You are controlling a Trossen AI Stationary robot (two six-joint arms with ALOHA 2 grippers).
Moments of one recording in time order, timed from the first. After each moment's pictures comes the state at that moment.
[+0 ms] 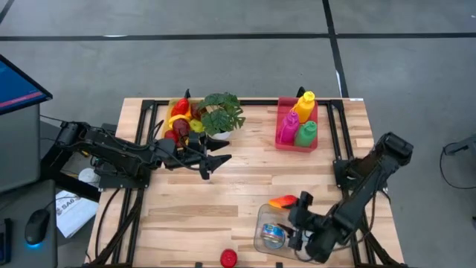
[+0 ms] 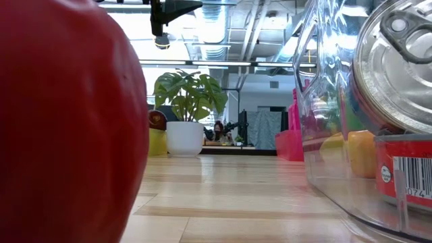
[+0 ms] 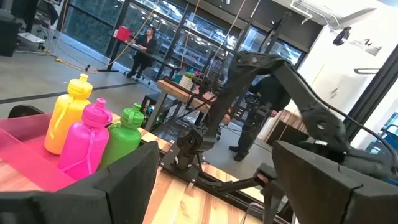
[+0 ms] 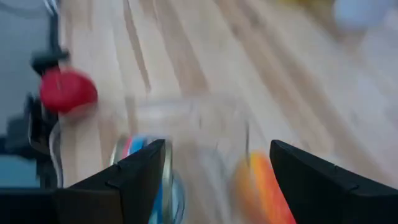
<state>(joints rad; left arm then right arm) -0.15 1.22 0.65 0.70 -0.34 -0.42 0.89 1.61 1.20 -0.73 0.80 1.03</state>
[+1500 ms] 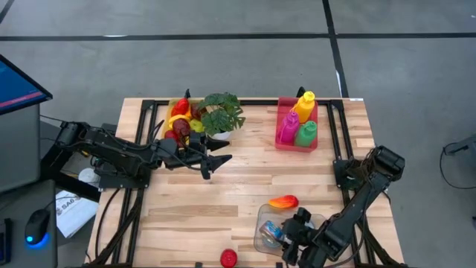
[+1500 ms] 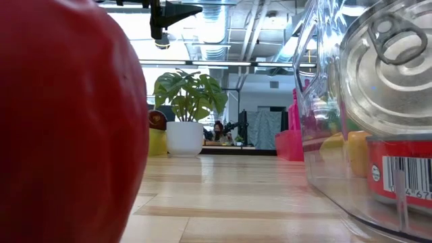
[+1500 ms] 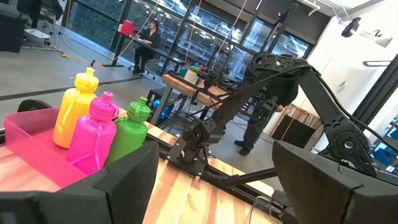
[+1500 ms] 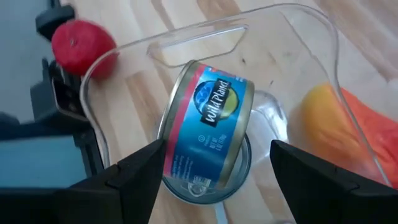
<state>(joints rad) -0.14 1.22 0.65 0.66 -0.34 -0.42 0.91 1.81 1.32 -0.75 0.63 1.28</state>
